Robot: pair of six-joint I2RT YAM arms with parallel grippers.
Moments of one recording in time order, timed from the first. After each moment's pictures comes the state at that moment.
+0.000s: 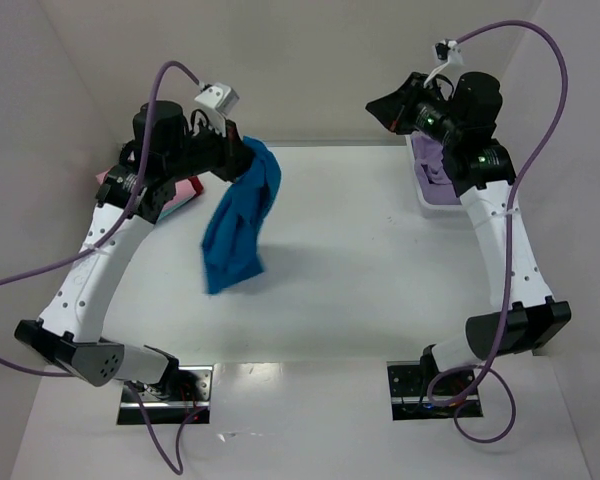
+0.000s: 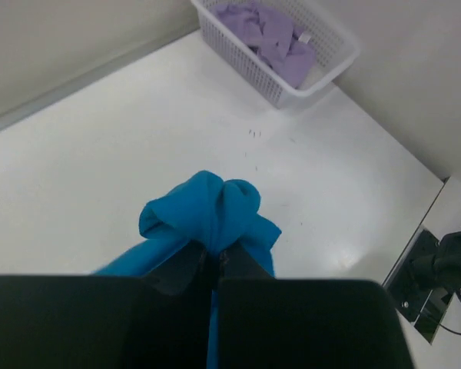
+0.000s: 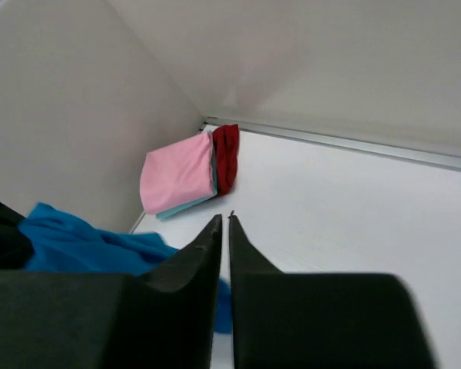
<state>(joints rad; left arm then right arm) -0.36 1.37 1.70 -0.62 0.44 -0.12 0.15 1.47 1.77 -0.34 -0.48 0.46</state>
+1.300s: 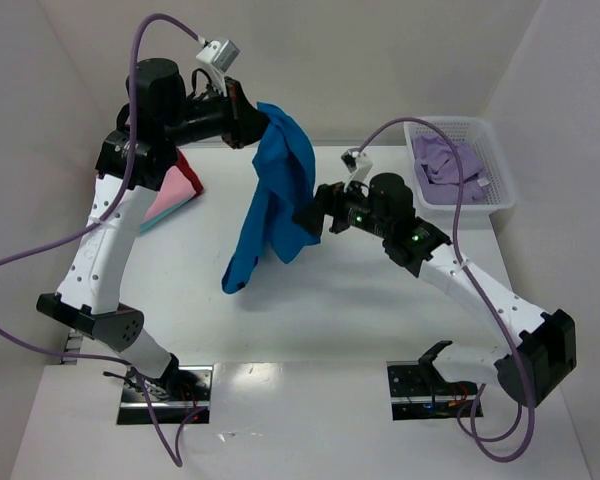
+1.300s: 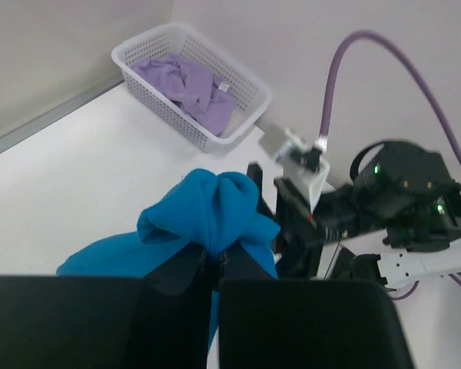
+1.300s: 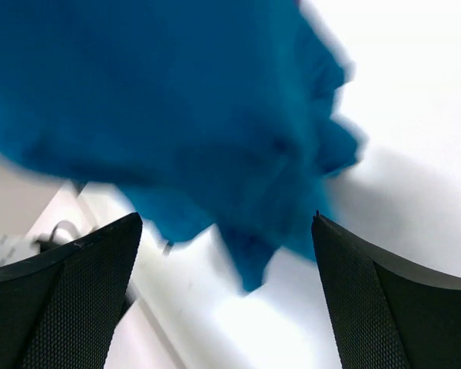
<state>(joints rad) -0.36 1.59 2.12 -0.68 0.64 -0.27 0.58 1.23 1.07 -0.05 -0.28 0.44</state>
